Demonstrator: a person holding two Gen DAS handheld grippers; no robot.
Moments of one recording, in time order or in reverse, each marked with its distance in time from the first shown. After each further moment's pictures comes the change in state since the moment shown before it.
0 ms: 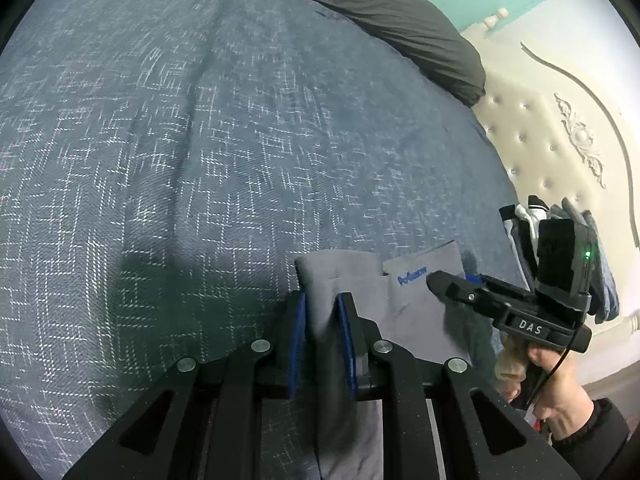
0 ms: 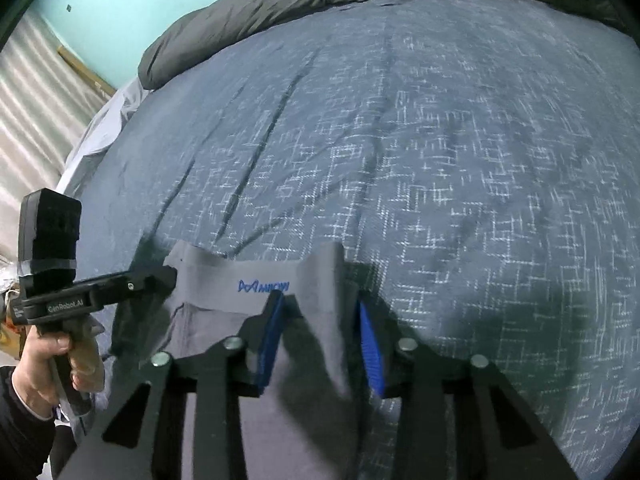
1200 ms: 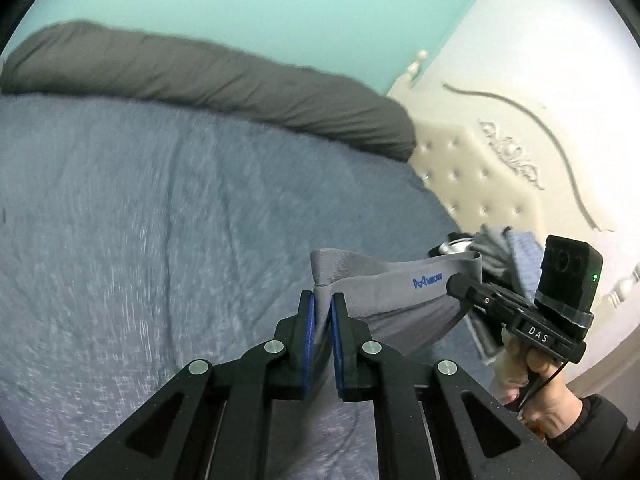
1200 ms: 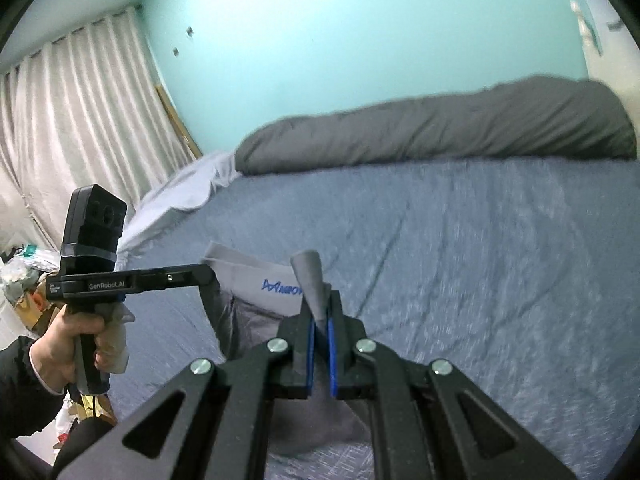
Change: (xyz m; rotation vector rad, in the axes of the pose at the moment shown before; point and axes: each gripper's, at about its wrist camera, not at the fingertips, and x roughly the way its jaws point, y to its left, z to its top) left arm -0.194 -0.149 -0.003 0.220 -0.276 -0.001; right arm -0.213 0.082 0.005 -0.213 -0.422 0.139
